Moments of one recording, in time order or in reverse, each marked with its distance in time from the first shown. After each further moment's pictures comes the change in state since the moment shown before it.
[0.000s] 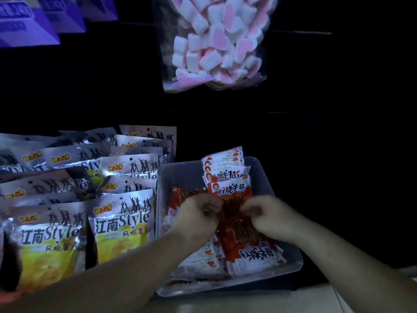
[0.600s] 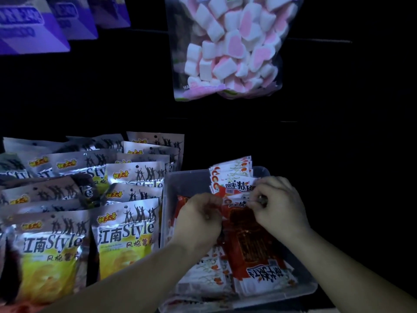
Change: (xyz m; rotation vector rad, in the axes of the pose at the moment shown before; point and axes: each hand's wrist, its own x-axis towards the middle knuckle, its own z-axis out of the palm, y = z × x) left_hand 0.005 0.009 -0.012 -0.077 0.106 0.057; right_hand 0.034 0.001 0.005 -0.292 0.651 -0.383
